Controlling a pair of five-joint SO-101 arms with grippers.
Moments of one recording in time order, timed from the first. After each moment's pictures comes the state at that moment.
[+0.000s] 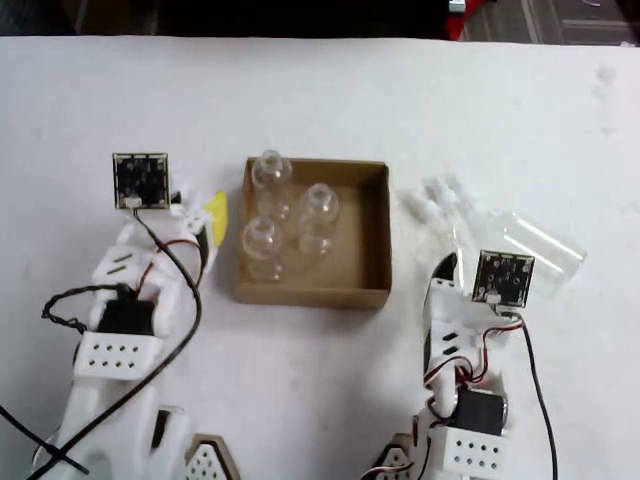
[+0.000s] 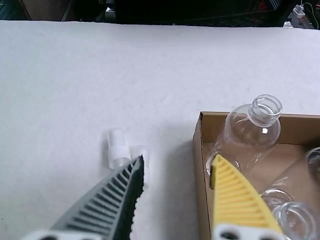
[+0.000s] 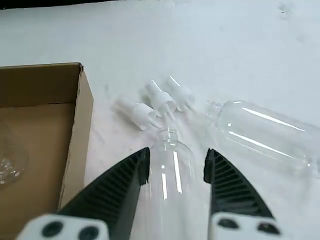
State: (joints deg) left arm -3.5 -51.6 68.0 24.6 5.5; right arm 6.9 -102.4 96.2 41.0 3.5
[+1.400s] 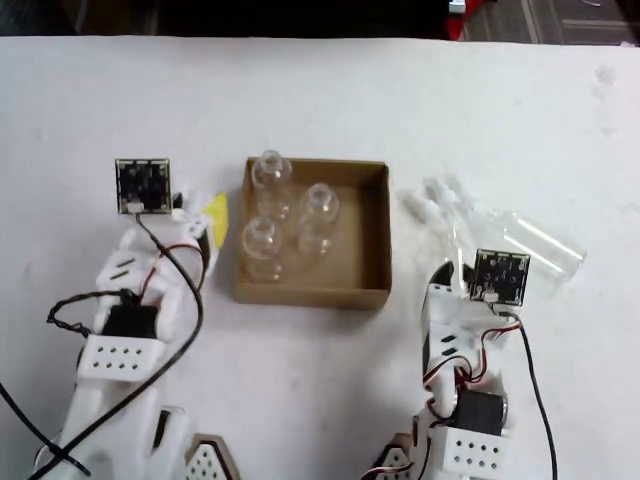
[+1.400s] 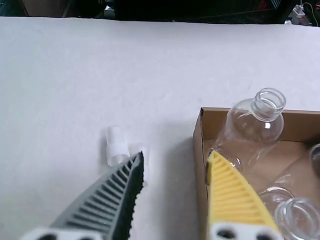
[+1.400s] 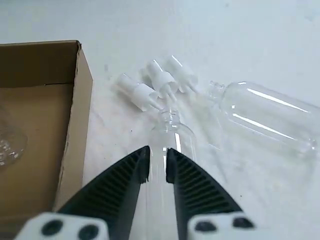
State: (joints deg) left arm -3.5 -51.6 71.6 19.3 5.5; right arm 6.8 -102.4 96.2 44.8 3.5
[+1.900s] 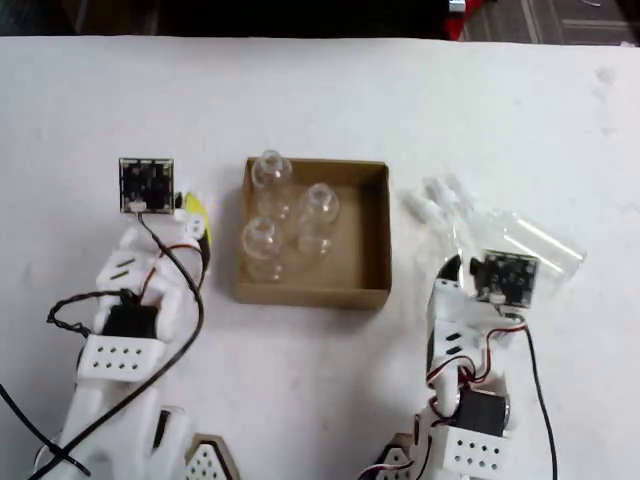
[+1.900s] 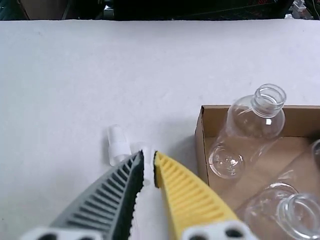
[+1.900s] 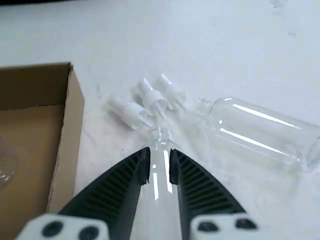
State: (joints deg) left arm -3.5 -51.6 71.6 19.3 4.0; right arm 9.8 -102.4 96.2 40.4 3.5
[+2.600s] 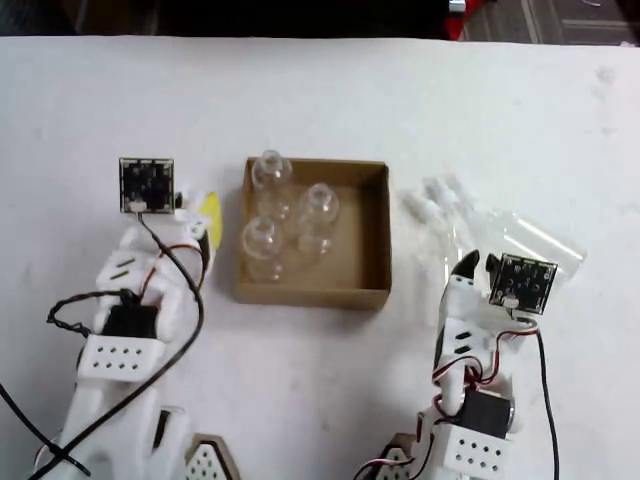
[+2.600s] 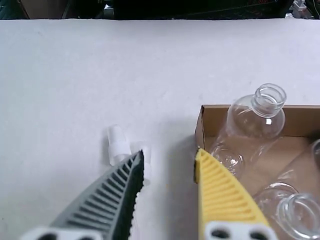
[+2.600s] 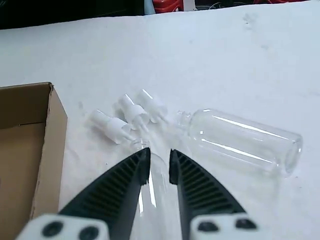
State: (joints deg) left arm -3.5 -51.6 71.6 19.3 3.9; right arm 12.7 -102.4 96.2 38.3 3.5
